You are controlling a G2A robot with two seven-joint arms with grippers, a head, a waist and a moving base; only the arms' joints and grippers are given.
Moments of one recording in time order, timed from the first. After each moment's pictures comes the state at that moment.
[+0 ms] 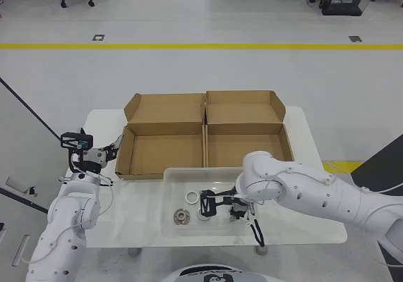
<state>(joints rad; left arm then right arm) 1.73 -1.15 -1.60 -1.80 1.33 0.00 0.00 -0.64 -0.95 0.20 -1.79 -0.56 -0.44 1.34</state>
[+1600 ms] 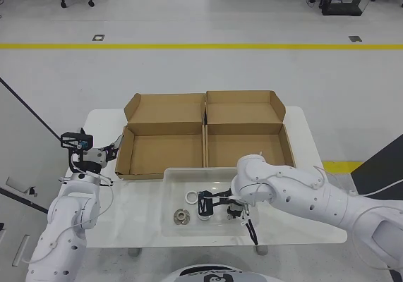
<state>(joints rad) 1.73 -1.15 -1.60 -1.80 1.33 0.00 0.00 -0.70 -1.01 0.22 -1.71 -0.66 -0.47 1.33</state>
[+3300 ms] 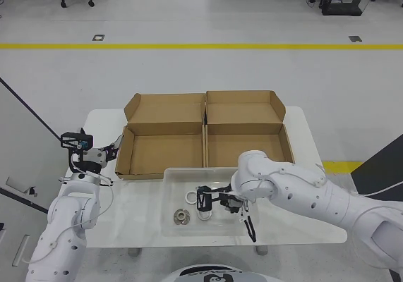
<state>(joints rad) 1.73 -1.15 -1.60 -1.80 1.33 0.00 0.00 -0.71 -1.01 0.29 -1.74 -0.64 -0.46 1.36</state>
